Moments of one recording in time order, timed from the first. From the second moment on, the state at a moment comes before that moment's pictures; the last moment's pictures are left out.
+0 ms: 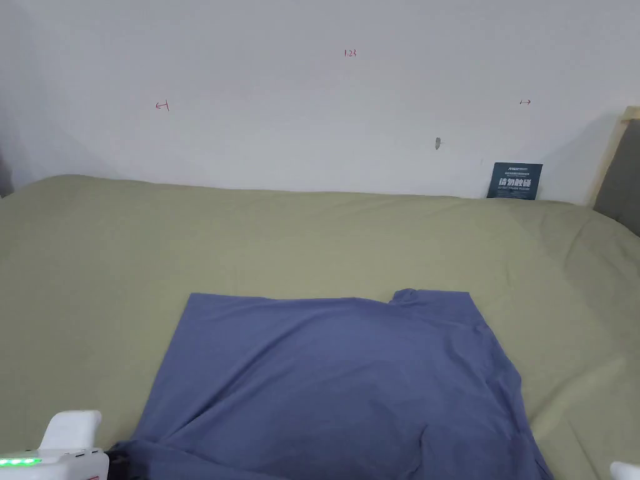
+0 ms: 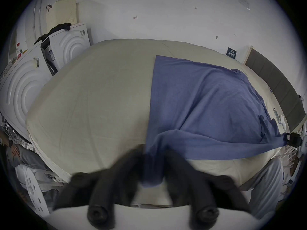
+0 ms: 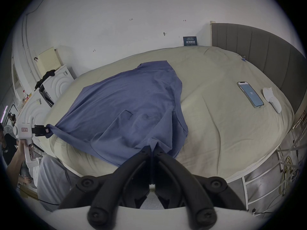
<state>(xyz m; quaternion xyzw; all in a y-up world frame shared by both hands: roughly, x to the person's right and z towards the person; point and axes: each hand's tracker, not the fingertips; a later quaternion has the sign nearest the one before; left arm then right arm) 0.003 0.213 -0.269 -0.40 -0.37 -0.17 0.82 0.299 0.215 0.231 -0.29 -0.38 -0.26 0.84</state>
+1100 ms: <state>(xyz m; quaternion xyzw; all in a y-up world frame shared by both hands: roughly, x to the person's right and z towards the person) -0.031 0.216 -0.264 -0.42 -0.36 -0.14 0.82 0.270 0.219 0.232 -0.30 -0.39 -0.26 0.83</state>
